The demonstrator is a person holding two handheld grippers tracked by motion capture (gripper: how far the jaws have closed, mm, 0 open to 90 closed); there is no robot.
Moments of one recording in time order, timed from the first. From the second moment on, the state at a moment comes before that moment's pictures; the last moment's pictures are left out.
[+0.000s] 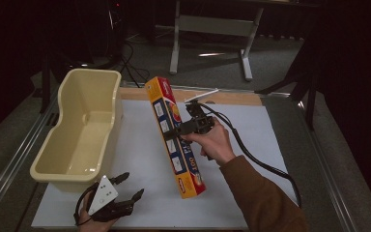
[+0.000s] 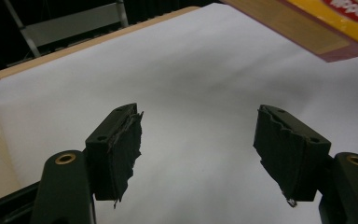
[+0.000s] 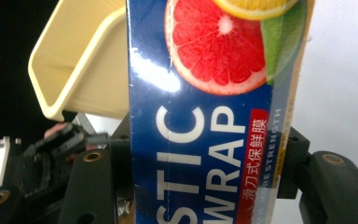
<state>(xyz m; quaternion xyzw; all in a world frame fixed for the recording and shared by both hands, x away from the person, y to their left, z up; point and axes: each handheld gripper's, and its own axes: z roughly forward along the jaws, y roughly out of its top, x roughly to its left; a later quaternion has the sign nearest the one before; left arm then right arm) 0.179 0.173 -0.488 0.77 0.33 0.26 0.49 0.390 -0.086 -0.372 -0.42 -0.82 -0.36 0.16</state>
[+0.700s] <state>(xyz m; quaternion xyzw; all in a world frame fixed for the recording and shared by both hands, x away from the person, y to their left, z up) 0.177 0.174 -0.487 0.76 0.33 0.26 0.49 0.427 -0.057 -0.368 -0.49 -0.76 -0.40 0.19</state>
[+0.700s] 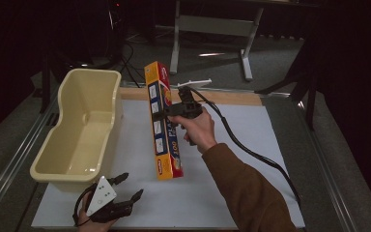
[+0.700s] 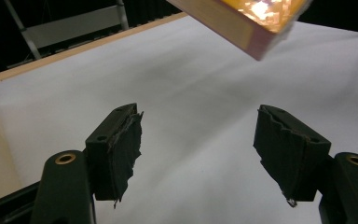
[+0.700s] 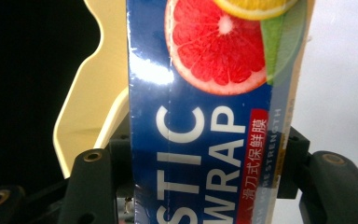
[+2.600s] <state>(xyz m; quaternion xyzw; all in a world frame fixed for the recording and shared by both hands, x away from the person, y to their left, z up) 0.175 0.173 -0.486 0.76 0.32 0.26 0.50 0.428 0.082 -0.330 -0.47 -0.70 -0.47 0.27</state>
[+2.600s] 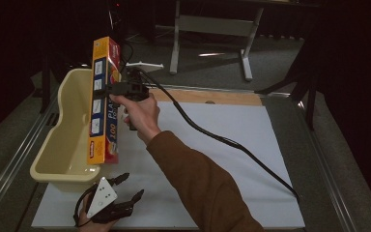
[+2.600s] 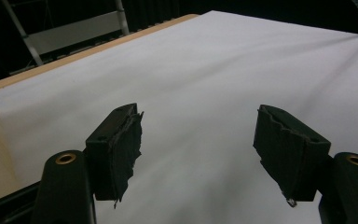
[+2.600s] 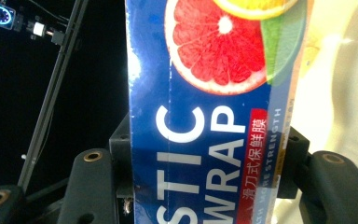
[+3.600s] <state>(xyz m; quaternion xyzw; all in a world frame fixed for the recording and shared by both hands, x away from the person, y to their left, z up) 0.173 0.175 -0.485 0.75 0.33 0.27 0.51 0.421 0.123 -0.377 -0.53 -0.65 -0.48 0.27</state>
